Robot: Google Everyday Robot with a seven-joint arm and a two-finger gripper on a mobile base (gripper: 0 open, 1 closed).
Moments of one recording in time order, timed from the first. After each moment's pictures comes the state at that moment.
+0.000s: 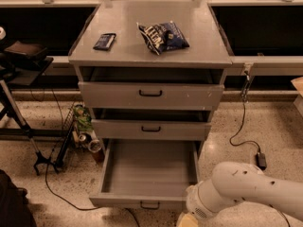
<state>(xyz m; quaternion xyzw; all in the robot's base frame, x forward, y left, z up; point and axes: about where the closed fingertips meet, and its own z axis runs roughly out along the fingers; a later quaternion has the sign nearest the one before) 0.345 -0.095 0.525 -0.49 0.84 0.21 0.11</state>
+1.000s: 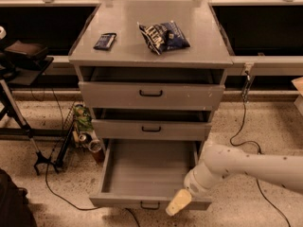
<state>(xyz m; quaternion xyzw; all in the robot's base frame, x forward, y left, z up) 0.423 -0.112 0.459 -0.41 0.88 0.22 0.08</state>
